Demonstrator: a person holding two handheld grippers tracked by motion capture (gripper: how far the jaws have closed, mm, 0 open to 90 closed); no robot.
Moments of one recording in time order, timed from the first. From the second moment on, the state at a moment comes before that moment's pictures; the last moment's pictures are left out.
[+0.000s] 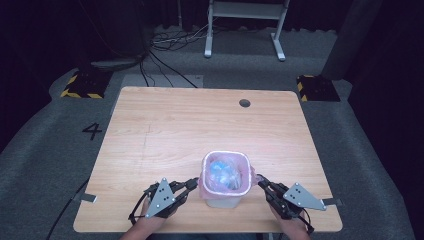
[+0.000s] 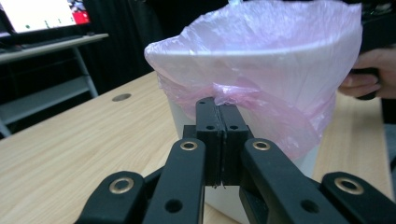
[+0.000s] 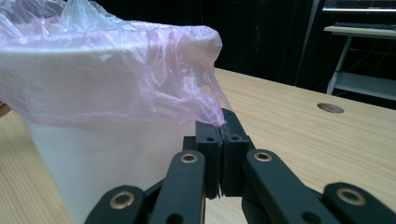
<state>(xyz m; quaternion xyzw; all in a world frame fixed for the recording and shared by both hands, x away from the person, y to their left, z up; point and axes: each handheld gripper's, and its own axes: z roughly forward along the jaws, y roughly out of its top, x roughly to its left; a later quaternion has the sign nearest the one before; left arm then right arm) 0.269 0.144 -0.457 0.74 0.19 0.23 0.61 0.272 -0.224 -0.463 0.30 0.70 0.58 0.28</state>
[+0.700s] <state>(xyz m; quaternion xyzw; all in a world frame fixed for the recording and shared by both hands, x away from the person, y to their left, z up) 0.269 0.157 -0.432 0.70 0.16 0.23 0.66 0.263 -0.224 -0.438 0.29 0.66 0.63 0.29</state>
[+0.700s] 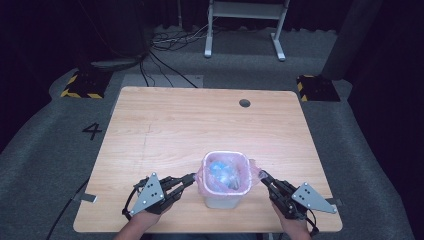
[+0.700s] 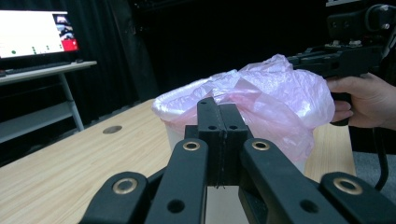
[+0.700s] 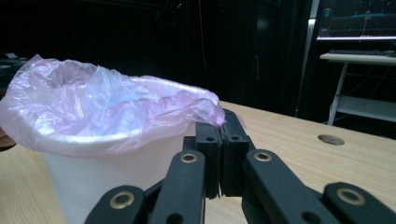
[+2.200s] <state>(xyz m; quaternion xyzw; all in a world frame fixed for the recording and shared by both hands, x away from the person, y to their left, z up) 0.274 0.145 -0.403 0.74 0.13 0.17 0.63 0.277 -0.170 -0.394 0.22 0.73 0.61 0.21</state>
